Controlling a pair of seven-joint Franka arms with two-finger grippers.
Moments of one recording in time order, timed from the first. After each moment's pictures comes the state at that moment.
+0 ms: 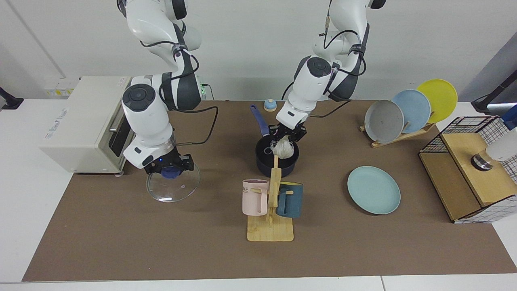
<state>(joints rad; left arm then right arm) 0.08 0.24 -0.64 -1.97 0.00 2.27 -0.63 0.16 0.31 -0.04 -1.52 -0.02 1.82 0.06</state>
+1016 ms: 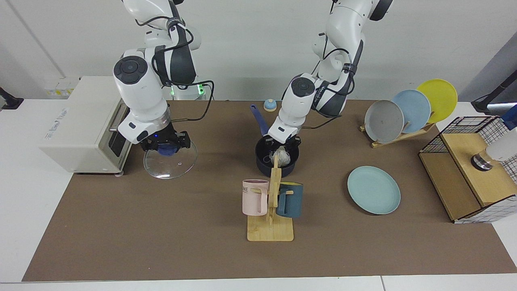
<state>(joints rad) 0.06 0.29 -0.64 -1.95 0.11 2.29 -0.76 0.16 0.02 -0.03 -1.93 0.02 1.92 0.06</state>
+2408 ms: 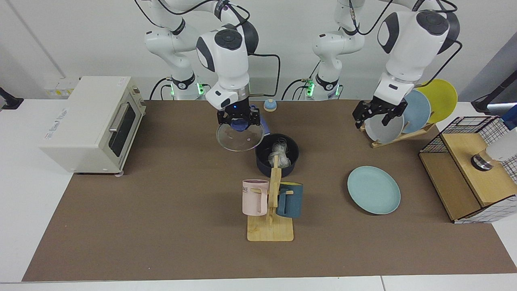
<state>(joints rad) 0.22 -0.05 -0.23 -1.74 -0.01 1.72 -0.05 0.30 0.43 0.46 -1.47 -0.19 1.88 1.02</state>
